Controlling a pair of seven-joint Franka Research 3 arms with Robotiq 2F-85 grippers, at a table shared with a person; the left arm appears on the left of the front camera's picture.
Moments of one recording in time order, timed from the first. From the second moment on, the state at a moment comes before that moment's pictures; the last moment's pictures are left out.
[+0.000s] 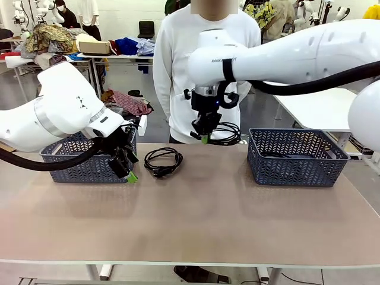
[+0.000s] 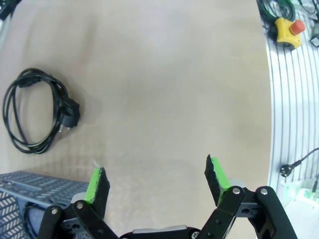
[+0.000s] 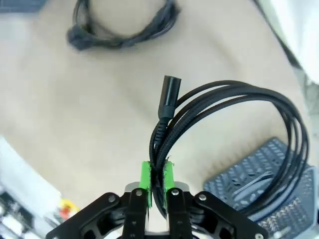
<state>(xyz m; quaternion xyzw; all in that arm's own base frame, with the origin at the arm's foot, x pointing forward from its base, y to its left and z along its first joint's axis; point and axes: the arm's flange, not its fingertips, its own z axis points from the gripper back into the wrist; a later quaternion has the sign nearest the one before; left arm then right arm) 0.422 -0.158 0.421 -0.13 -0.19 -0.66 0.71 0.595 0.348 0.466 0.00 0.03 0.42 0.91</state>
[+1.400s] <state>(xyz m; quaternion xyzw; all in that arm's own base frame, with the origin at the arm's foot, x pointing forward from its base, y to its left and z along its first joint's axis) 0.422 -0.158 0.421 -0.13 -0.19 -0.66 0.71 0.607 0.277 0.485 0.00 0.04 0.52 0.85</state>
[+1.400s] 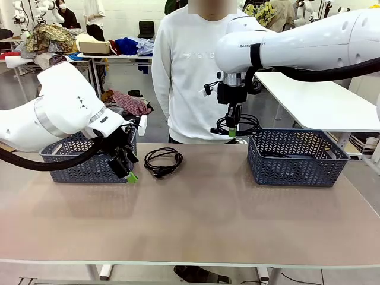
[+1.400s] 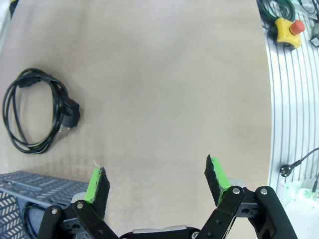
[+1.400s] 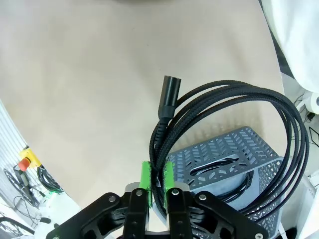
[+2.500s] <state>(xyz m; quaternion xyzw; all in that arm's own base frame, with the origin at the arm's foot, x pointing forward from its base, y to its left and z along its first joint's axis) 0.422 -0.158 0.421 -0.13 -0.19 -0.66 0.71 0.584 0.113 0.493 0.03 0.02 0.53 0.85</state>
